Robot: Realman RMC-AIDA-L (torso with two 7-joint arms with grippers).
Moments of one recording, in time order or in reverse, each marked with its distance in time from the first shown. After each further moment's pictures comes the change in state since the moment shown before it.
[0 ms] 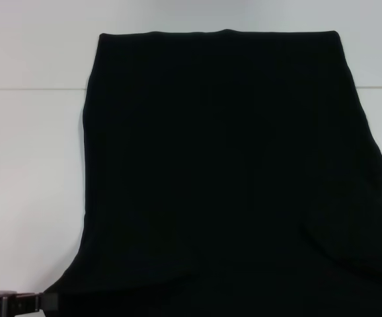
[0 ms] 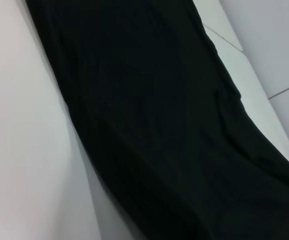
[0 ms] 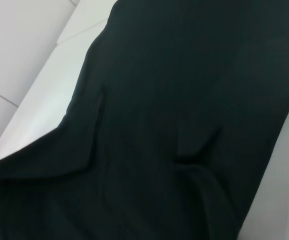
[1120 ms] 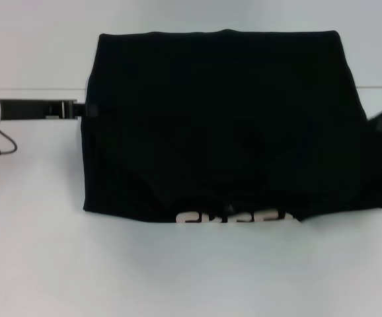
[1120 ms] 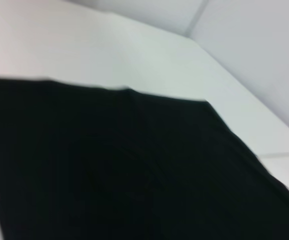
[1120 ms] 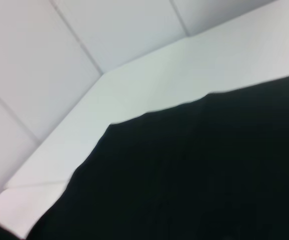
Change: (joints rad) left arm -0.479 0.142 -0.001 -0.337 -0.033 -0.600 0.023; right arm 0.379 0.015 0.167 0.145 0.065 0.434 0.019
